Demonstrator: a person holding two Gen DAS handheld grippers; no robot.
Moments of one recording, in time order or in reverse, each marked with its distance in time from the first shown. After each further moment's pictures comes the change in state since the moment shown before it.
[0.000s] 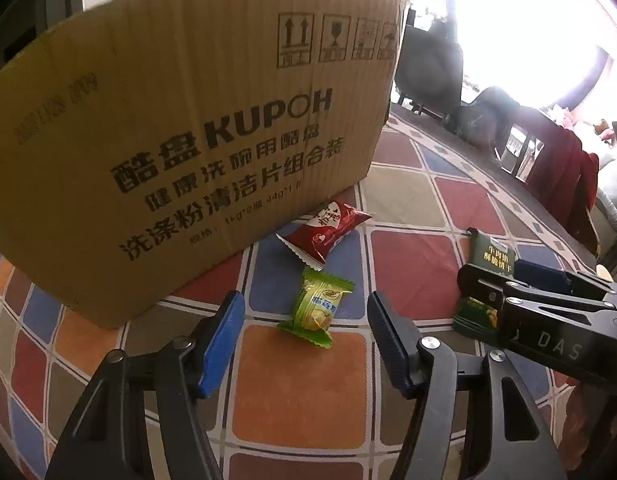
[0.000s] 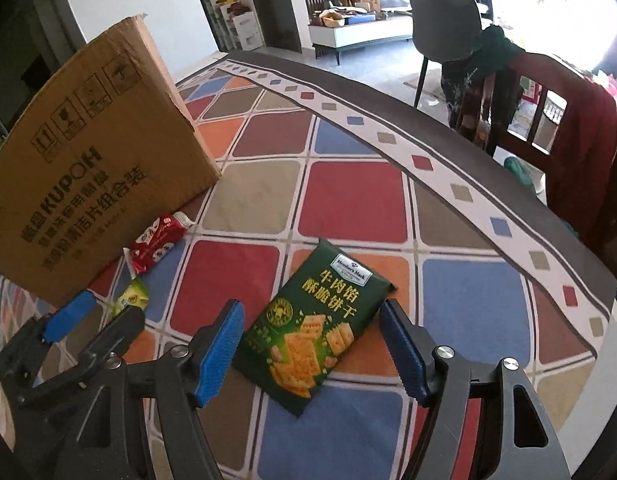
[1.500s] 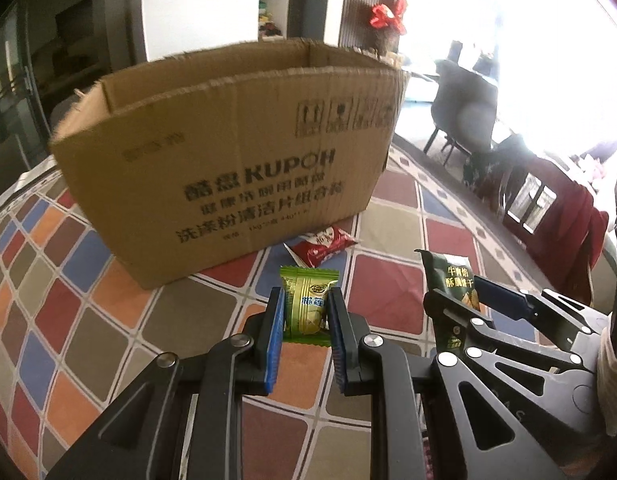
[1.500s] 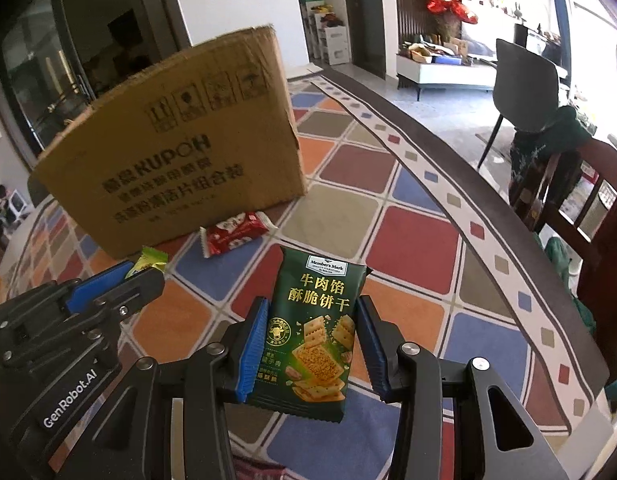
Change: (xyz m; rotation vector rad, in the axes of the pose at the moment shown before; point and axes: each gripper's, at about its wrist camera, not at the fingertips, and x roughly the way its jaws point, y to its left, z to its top) left arm -0.060 -0.022 0.003 -0.181 -0.063 0.093; right arm -0.035 0.021 0.003 -0.282 -0.075 0.172
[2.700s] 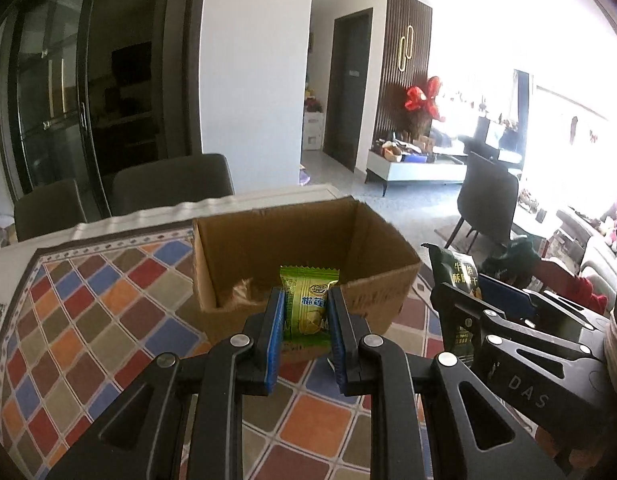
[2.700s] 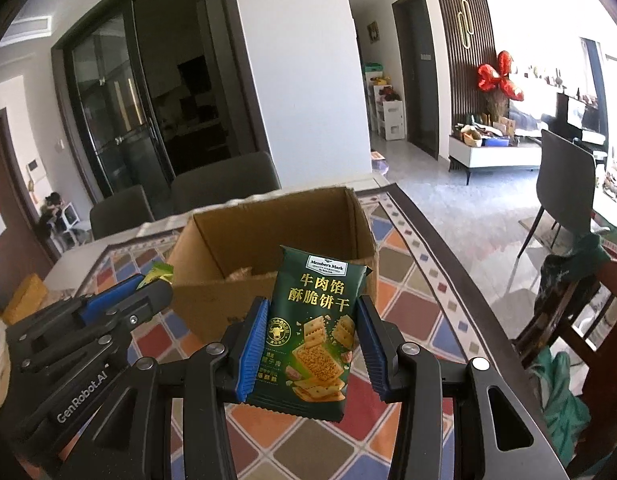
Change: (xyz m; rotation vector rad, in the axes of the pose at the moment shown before) left arm -0.114 0.029 0.067 -0.087 -0.291 0.112; right arm -0.092 0.042 0.086 -0.128 -0.257 0.167
